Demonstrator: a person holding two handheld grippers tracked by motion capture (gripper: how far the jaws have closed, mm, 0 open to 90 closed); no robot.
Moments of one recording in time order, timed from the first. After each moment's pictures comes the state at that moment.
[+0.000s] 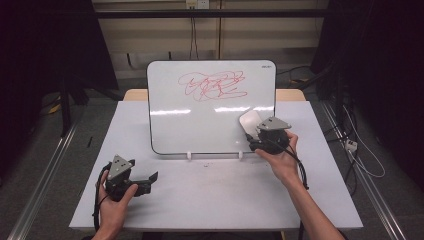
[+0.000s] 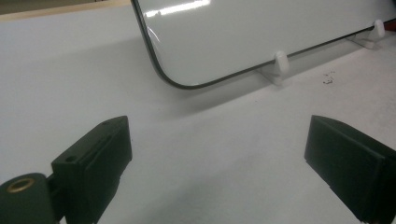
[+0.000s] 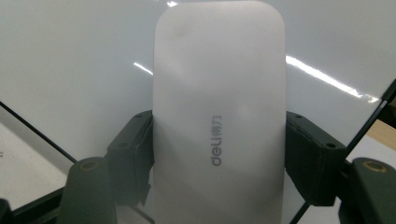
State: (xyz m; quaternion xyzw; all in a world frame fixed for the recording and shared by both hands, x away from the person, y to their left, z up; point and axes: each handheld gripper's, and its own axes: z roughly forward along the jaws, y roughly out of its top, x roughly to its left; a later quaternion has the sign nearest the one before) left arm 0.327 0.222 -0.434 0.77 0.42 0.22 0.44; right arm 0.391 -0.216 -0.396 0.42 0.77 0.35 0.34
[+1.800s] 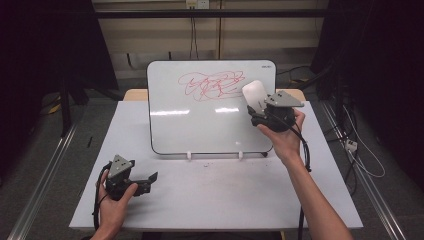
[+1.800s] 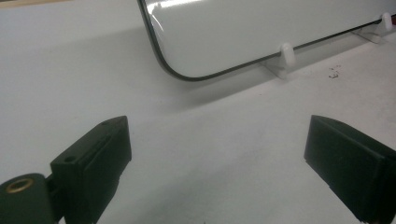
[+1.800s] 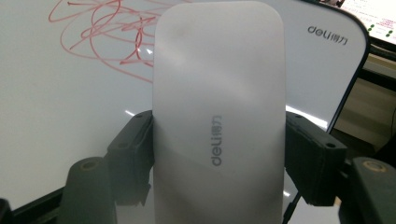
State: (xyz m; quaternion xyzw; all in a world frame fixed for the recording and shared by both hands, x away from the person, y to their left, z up) left arm 0.331 0.224 -0.437 0.77 0.42 0.21 0.43; right arm 0.411 -0.217 -0.326 0.41 0.71 0.42 0.39
